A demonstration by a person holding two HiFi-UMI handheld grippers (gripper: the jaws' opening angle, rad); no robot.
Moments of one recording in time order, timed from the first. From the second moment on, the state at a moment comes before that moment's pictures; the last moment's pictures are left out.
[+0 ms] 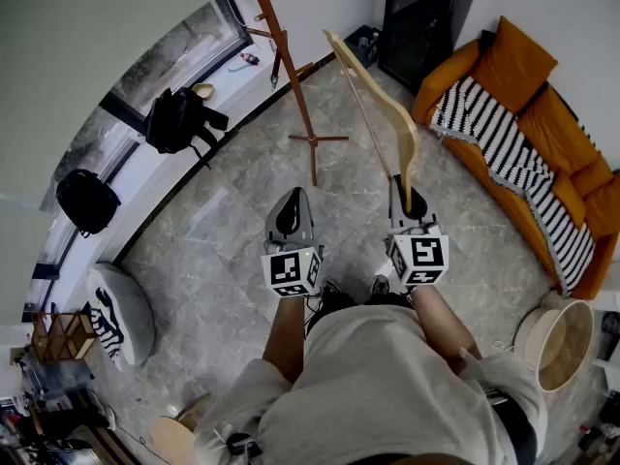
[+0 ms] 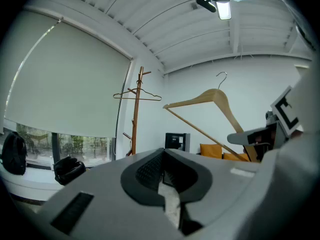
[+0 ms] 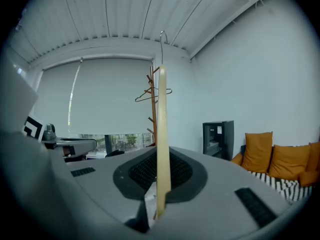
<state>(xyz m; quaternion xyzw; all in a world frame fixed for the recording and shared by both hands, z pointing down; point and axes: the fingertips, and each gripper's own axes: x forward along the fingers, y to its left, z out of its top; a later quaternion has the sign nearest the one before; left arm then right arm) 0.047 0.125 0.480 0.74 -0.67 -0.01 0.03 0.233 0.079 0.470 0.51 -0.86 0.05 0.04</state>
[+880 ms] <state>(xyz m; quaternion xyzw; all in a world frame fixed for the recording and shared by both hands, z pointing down) -0.006 0.141 0.490 0.74 -0.68 -0.01 0.04 0.176 0.087 0.470 0.47 -0.88 0.02 0.04</state>
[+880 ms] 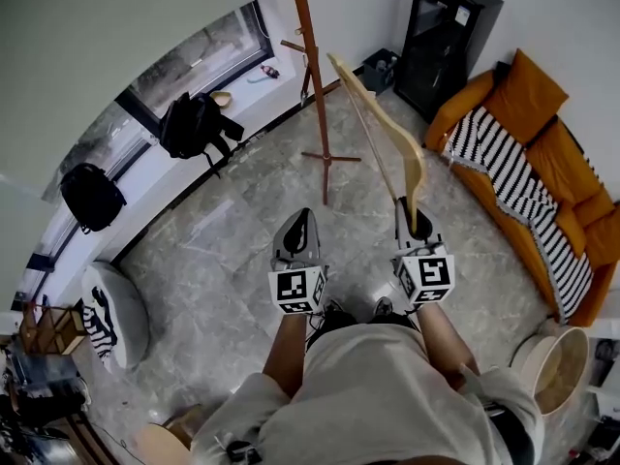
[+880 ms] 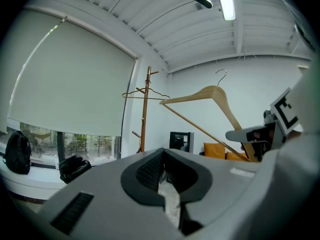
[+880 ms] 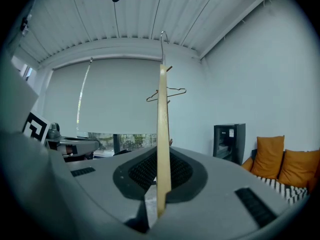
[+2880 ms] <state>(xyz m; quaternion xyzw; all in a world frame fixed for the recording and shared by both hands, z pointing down) -0.117 -0.072 0.501 0.70 -0.70 0.10 0.02 0.035 -0.126 0.517 0.25 -0.96 0.03 0.11</state>
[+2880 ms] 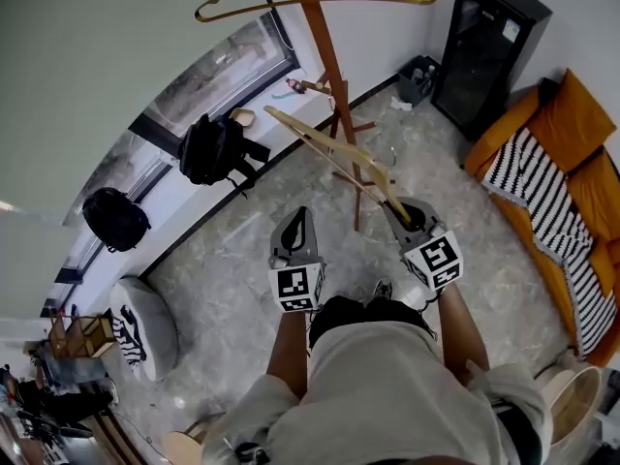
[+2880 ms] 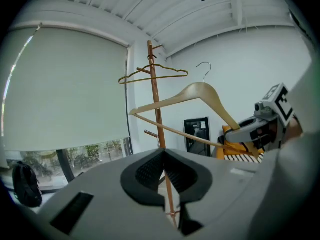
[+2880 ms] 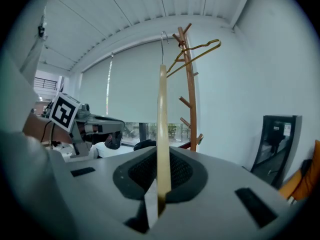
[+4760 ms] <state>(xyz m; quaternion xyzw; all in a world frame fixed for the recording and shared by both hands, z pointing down) -0.160 -0.246 0.502 0.70 -0.54 0.42 -0.20 -0.020 -0.220 0.540 0.12 -0.93 -0.11 0.32</state>
